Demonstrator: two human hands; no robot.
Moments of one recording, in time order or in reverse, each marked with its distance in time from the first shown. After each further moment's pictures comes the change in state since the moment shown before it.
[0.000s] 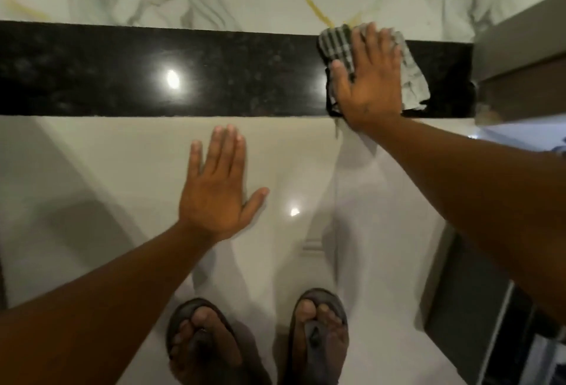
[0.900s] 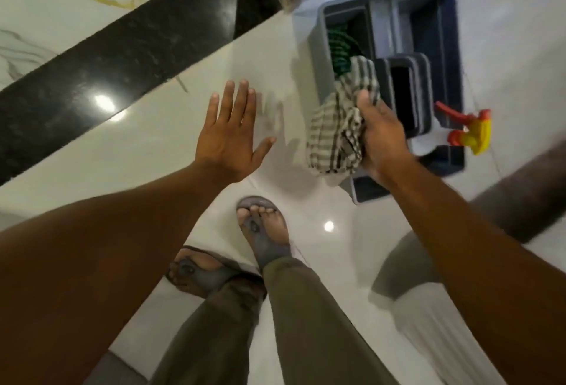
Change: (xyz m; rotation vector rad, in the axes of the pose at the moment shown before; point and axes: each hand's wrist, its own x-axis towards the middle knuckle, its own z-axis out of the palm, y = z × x) left_hand 0.027 0.160 -0.102 0.126 -0.228 0.406; right_hand -0.252 0.068 -0.197 1.492 0.048 1.086
